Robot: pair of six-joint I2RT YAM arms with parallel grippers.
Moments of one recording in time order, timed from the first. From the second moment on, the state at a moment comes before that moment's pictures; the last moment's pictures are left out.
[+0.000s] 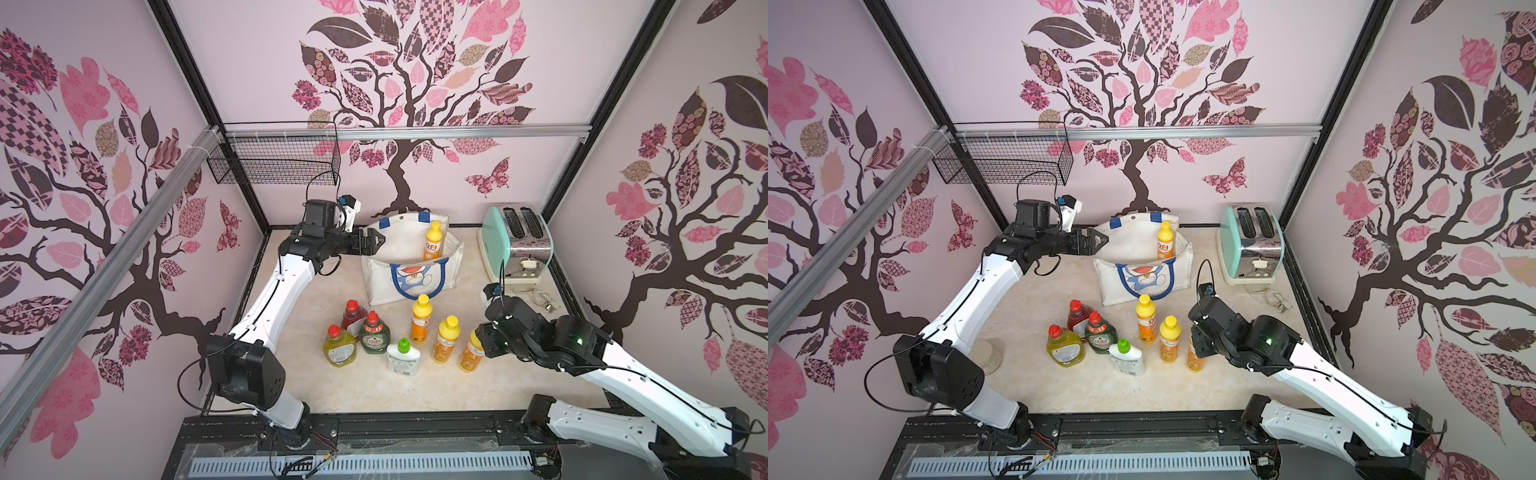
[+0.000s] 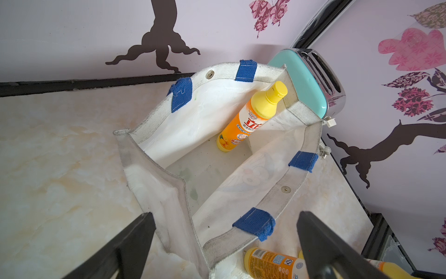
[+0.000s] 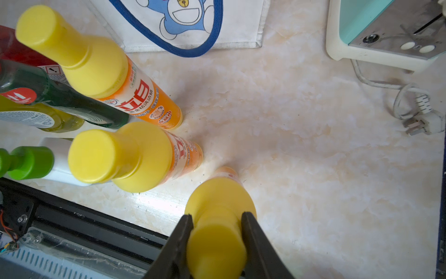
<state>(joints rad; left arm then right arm) -0.25 1.58 1.57 -0.61 0.46 -0.19 0.91 0.93 1.11 -1.17 0.32 0.59</state>
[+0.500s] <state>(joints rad) -0.25 1.58 1.57 -0.61 0.46 -0.19 0.91 1.02 1.16 -1.14 0.39 0.57</state>
